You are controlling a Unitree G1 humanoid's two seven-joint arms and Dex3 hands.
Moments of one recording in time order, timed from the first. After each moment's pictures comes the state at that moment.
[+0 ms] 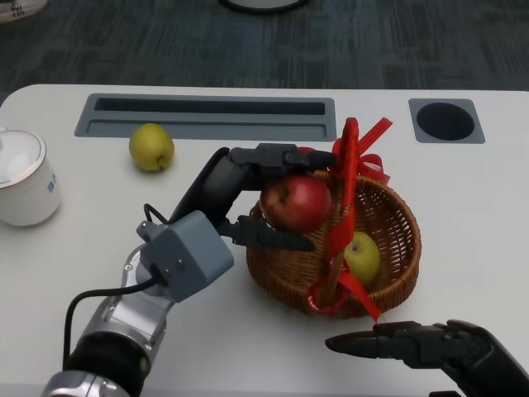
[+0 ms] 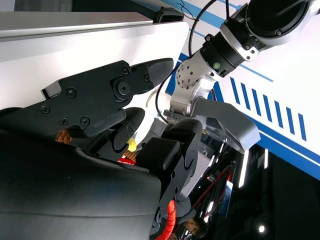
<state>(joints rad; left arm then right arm) -0.62 0.01 -0.15 0.89 0.21 -0.78 -0.10 0.10 -0.19 0.20 0.30 0.18 -1.04 0.52</state>
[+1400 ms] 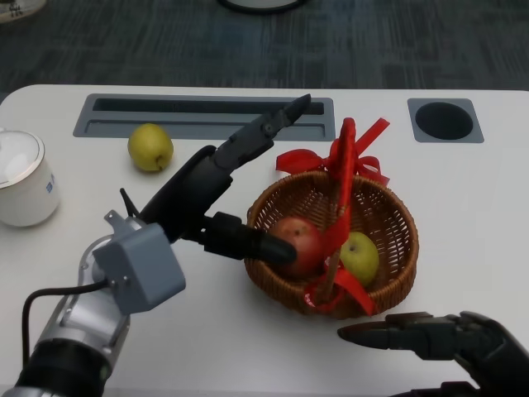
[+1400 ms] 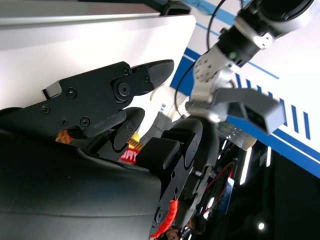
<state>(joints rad) -0.51 0.15 -0.18 0.59 0.07 -0.76 -0.34 0.08 -0.23 0.15 0.30 0.16 -1.05 0.51</state>
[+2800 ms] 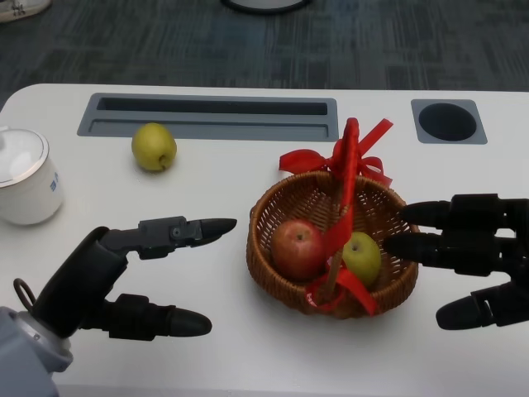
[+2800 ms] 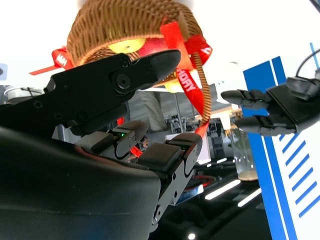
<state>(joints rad) -0.12 0.28 -0.03 0.29 -0.09 -0.77 -0.46 -0.32 -0.41 -0.14 0.56 -0.51 -1.39 0.21</state>
